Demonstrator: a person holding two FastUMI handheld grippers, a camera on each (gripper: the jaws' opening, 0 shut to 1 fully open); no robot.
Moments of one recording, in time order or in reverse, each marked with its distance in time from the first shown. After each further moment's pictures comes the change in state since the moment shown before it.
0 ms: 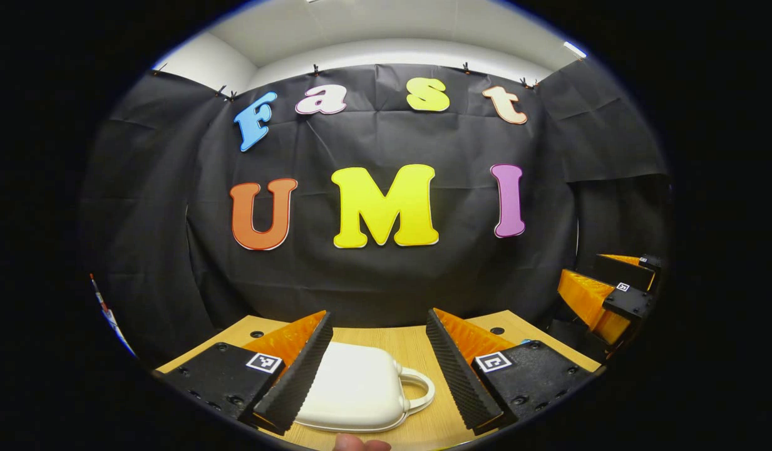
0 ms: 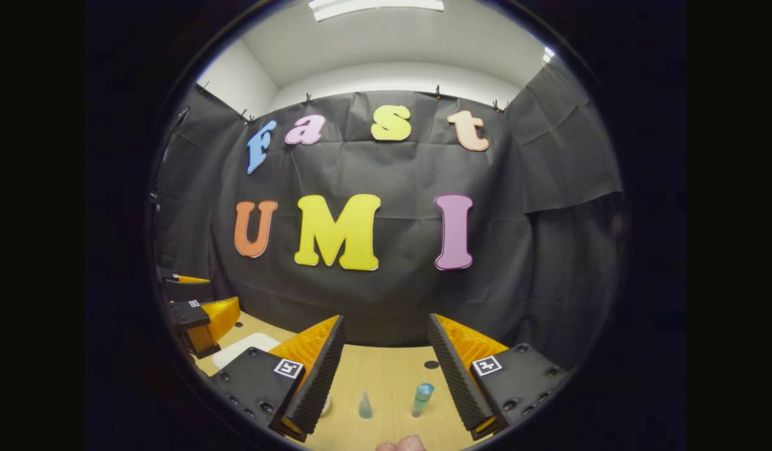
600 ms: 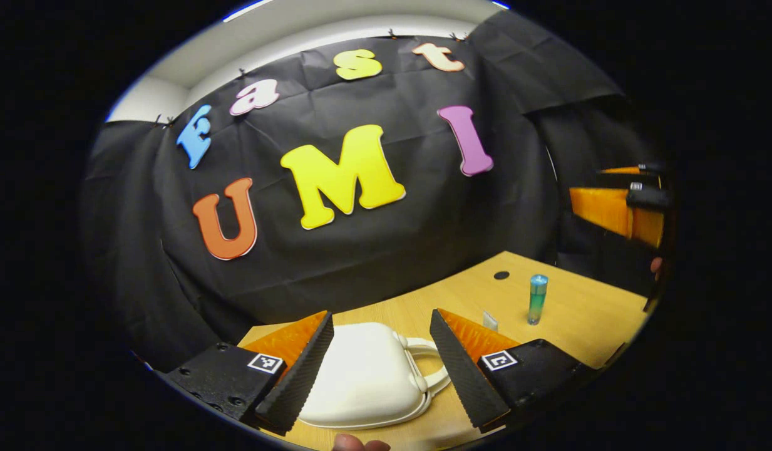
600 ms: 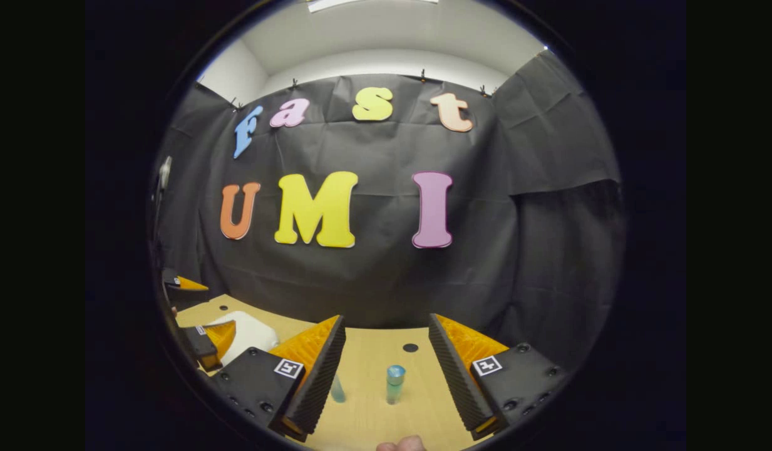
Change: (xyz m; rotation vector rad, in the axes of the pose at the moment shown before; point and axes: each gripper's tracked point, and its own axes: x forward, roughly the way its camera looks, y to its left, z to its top) left arm 0.022 -0.043 -0.089 0.343 0.166 -0.123; right arm -0.002 -0.066 -0.049 -0.009 0.085 -0.080
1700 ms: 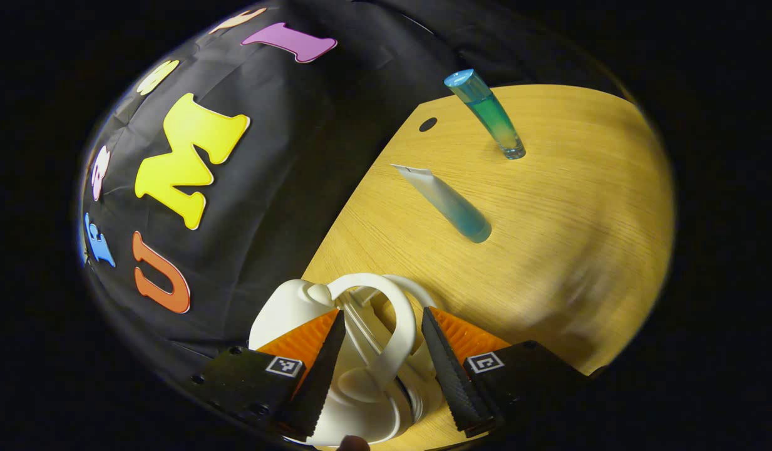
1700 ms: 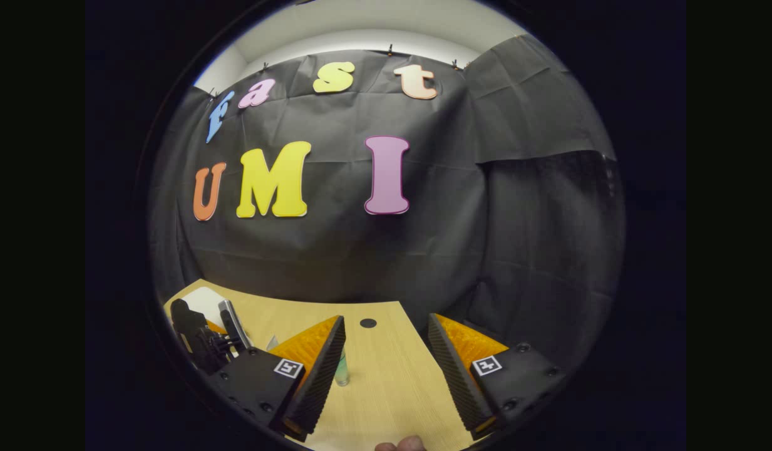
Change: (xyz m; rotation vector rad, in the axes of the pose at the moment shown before) left arm 0.088 -0.070 -0.136 0.606 0.408 -0.154; right arm 0.018 -0.095 -0.056 0.037 0.107 -0.124
